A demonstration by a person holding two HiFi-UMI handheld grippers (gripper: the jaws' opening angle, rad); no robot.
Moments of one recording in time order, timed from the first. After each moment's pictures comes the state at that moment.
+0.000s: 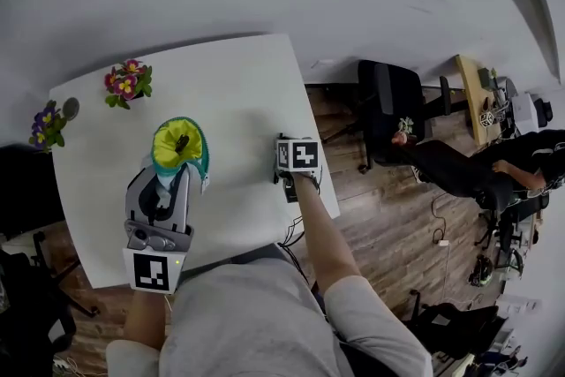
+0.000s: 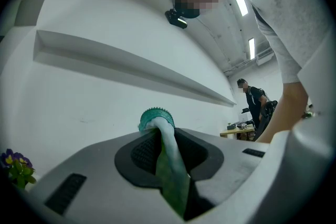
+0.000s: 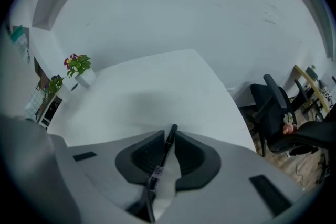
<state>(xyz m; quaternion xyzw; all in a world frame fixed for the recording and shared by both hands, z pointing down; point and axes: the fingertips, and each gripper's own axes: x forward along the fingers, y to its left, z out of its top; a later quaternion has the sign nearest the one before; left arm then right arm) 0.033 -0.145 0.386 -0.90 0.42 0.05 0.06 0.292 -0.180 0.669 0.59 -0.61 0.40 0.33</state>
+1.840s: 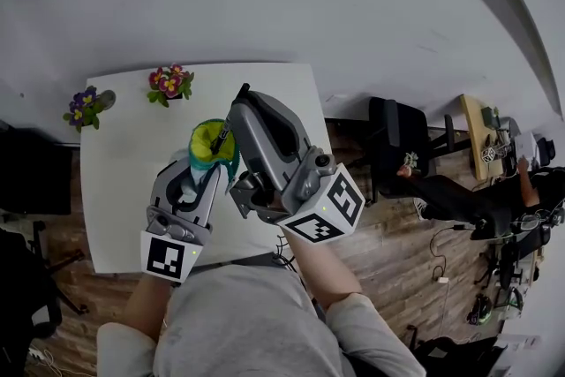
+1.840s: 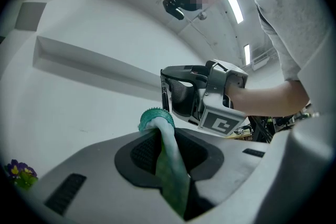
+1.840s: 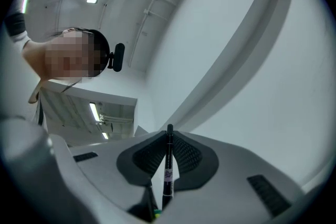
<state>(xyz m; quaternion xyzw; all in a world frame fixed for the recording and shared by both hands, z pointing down) 0.013 -0.113 0.357 -0.91 0.40 0.08 0.07 0.049 -0.145 0.217 0.31 -0.91 0.06 -0.28</state>
